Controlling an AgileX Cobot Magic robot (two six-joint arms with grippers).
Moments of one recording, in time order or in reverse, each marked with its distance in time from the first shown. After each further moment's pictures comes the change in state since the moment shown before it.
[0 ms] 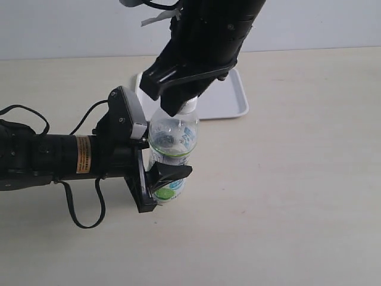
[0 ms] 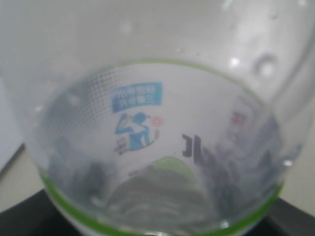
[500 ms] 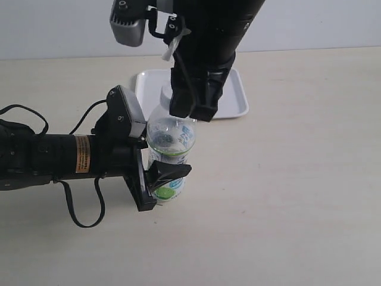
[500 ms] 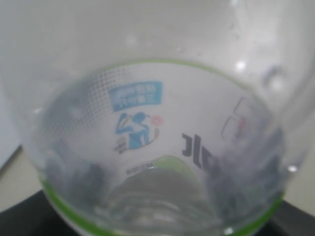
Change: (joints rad) left arm 0.000 0.000 0.000 0.000 0.000 -0.019; right arm 0.000 0.000 0.000 0.000 -0.018 -0.653
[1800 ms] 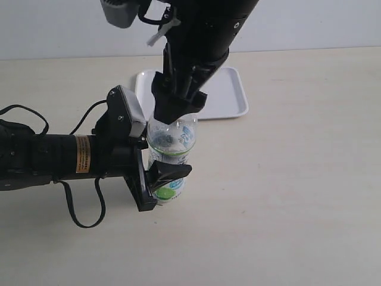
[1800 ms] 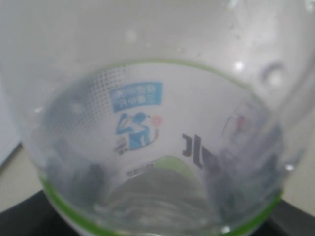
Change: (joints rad) left arm 0.000 0.000 0.000 0.000 -0.002 -0.004; right arm 0.000 0.000 0.000 0.006 -0.052 0.260
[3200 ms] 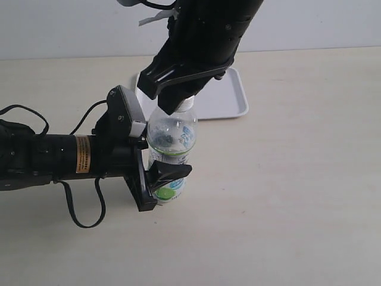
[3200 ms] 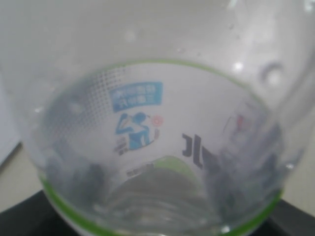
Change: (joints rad) left arm 0.000 0.000 0.000 0.000 -0.002 -0.004; right arm 0.000 0.000 0.000 0.000 0.045 0.416
